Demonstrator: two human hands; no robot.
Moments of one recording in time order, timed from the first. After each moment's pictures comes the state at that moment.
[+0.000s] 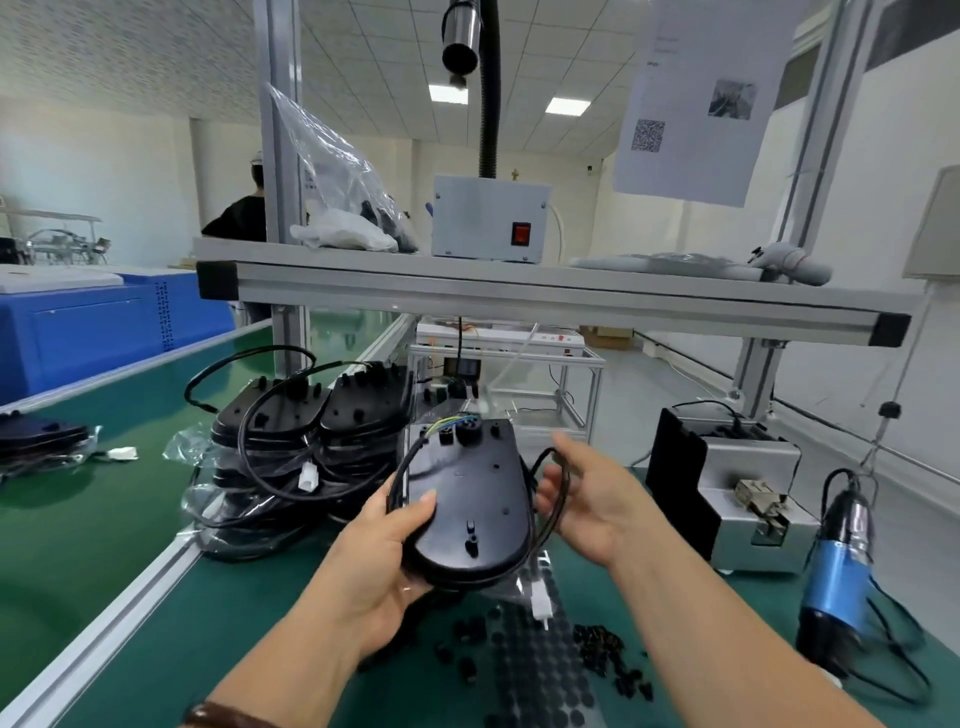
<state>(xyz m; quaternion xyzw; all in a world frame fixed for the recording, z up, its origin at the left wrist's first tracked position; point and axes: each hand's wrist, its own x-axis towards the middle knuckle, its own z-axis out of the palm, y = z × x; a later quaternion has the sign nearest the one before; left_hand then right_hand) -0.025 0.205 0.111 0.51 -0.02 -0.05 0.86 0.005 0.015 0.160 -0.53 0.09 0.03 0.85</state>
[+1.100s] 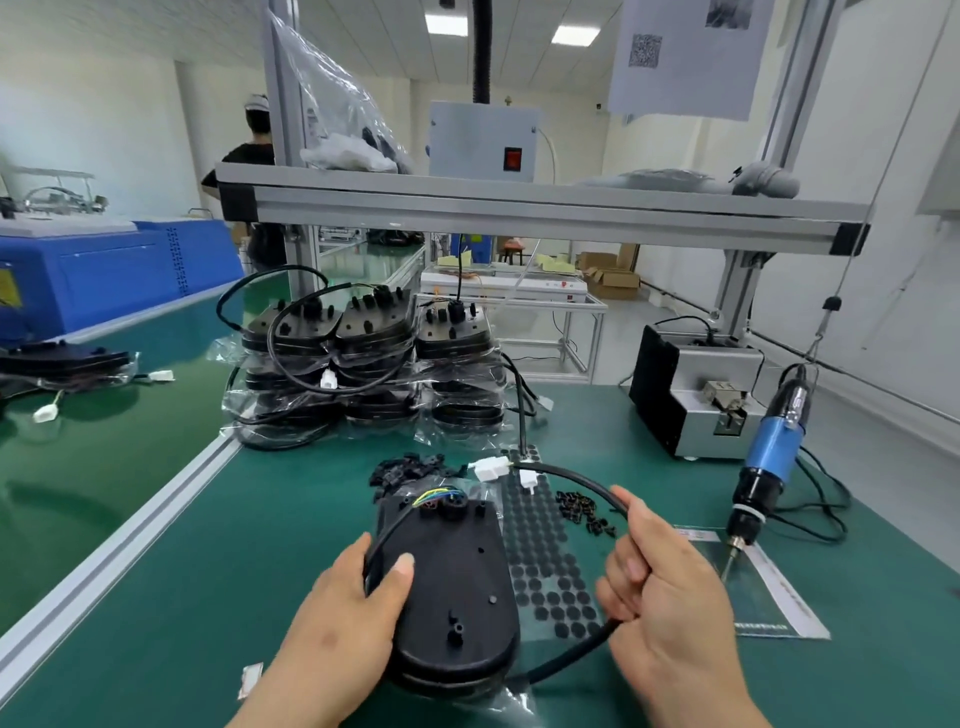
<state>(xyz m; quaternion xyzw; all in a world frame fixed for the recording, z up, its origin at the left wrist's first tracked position) -0.183 0.222 0.048 0.81 0.09 0.01 0.58 -0.176 0.001 0.068 -0.44 0.08 -0.15 0.88</state>
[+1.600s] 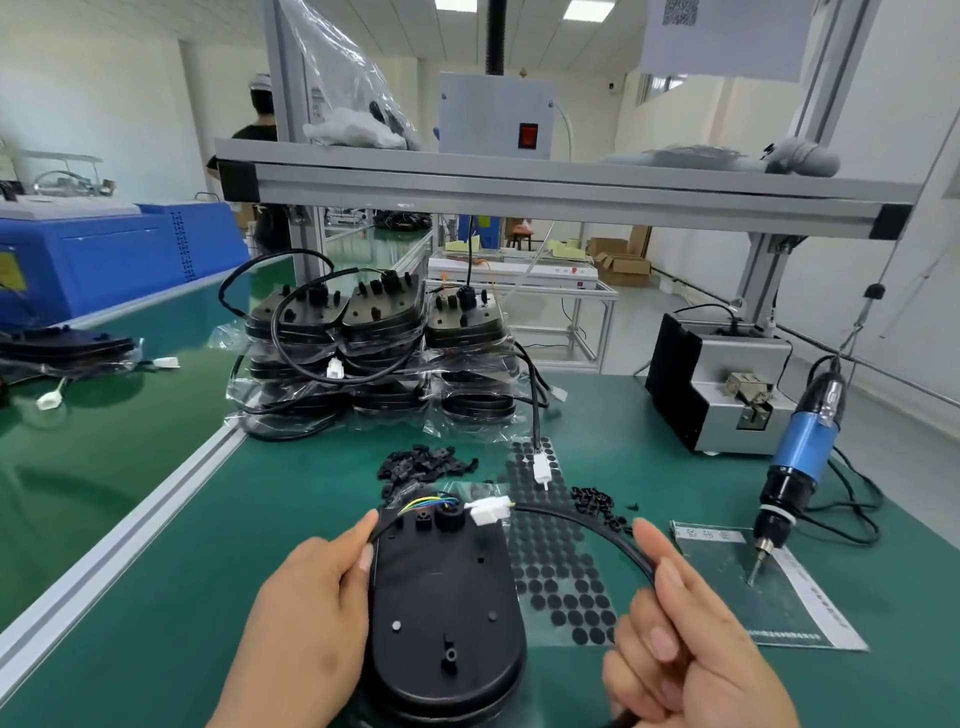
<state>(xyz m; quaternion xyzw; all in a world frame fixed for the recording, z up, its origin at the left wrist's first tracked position) -0.180 0.235 0.053 0.91 0.06 0.17 0.37 -0.214 0.015 0.070 -0.36 0.08 -0.08 0.93</state>
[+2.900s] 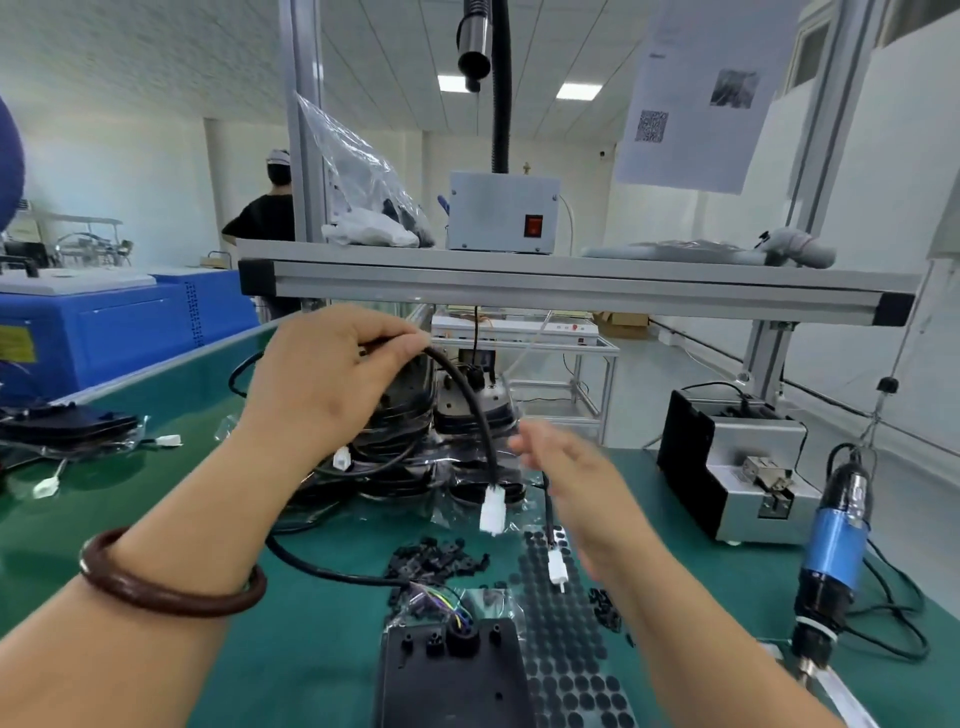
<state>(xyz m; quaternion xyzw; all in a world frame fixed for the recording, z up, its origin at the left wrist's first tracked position) -0.072 0.255 0.244 0.84 -0.14 0.42 0.31 -0.066 0.048 0.164 -0.75 -0.06 -0.07 0.66</state>
